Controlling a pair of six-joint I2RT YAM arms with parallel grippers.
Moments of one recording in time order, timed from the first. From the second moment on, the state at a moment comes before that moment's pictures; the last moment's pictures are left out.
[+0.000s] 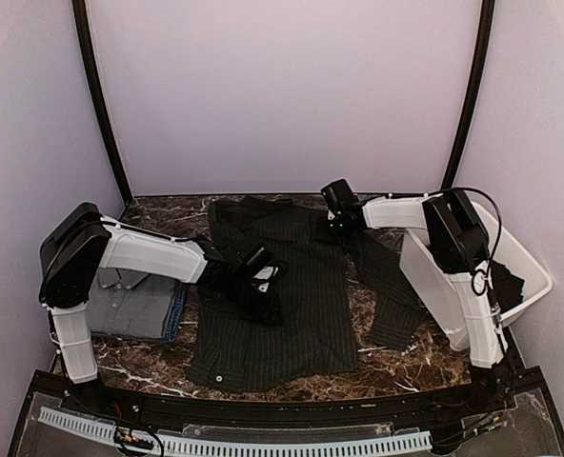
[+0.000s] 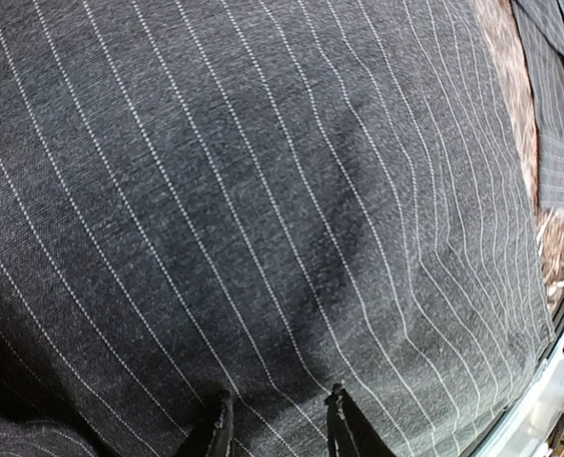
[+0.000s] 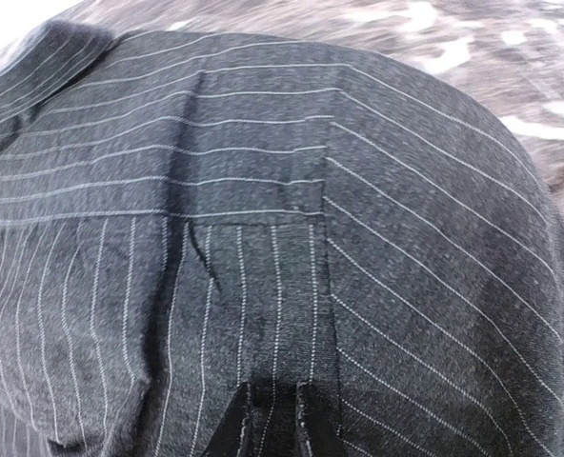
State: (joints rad) left arm -0.89 1.93 1.20 -0.39 0.28 -0.54; right arm 0.56 2.34 1.76 -0.33 0.11 0.51
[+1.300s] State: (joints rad) left arm -0.84 1.50 0.99 -0.61 0.21 -0.51; right arm 0.67 2.09 1.81 -0.54 0.13 0.31
